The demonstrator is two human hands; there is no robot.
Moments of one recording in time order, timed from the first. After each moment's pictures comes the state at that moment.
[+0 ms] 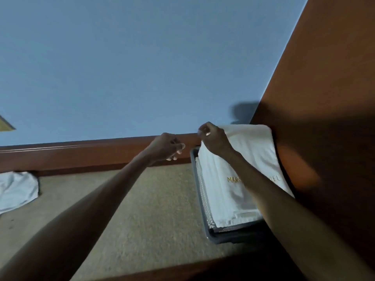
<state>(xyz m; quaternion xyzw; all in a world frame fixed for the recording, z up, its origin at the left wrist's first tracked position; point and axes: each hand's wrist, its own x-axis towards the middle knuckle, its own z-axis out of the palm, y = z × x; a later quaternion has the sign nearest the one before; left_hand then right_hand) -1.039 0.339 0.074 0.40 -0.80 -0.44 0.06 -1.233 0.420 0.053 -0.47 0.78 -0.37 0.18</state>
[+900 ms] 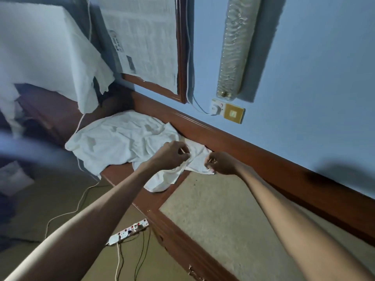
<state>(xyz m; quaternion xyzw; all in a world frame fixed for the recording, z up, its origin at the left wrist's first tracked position) -0.386 0.298 0.100 0.67 -0.68 -0.26 0.18 -0.604 0.222 0.051 -0.81 0.49 -0.01 0.33</state>
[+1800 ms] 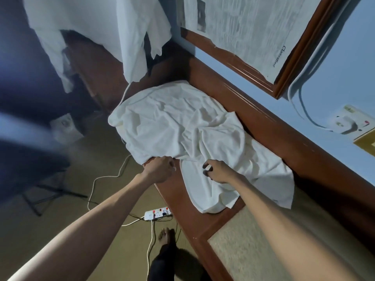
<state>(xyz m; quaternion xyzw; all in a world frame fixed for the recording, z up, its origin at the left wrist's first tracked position) -0.070 0.197 -0.089 0.82 -0.50 -0.28 0.04 -0.288 0.068 -0.122 -0.79 0.43 0.11 0.43</state>
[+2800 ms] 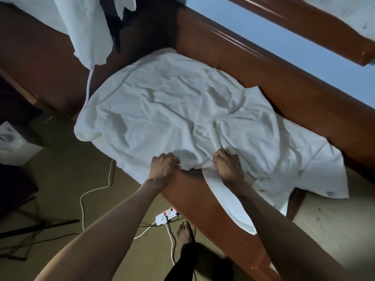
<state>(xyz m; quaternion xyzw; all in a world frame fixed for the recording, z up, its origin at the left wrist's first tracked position) 0.101 0.096 -0.273 0.73 -0.63 -0.25 0.04 -0.144 0.038 -0.285 -0.85 0.52 -0.02 0.13</state>
